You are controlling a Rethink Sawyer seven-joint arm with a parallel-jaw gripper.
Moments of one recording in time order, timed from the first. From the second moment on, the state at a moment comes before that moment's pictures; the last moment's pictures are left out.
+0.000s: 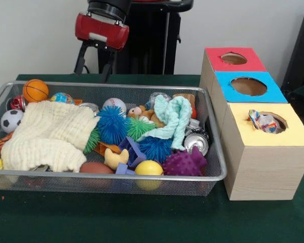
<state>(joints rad) -0.34 -0.73 -0.19 2.06 -0.26 -0.49 1.71</state>
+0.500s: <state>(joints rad) -0.49 -0.67 -0.11 2.04 -0.32 -0.53 1.71</state>
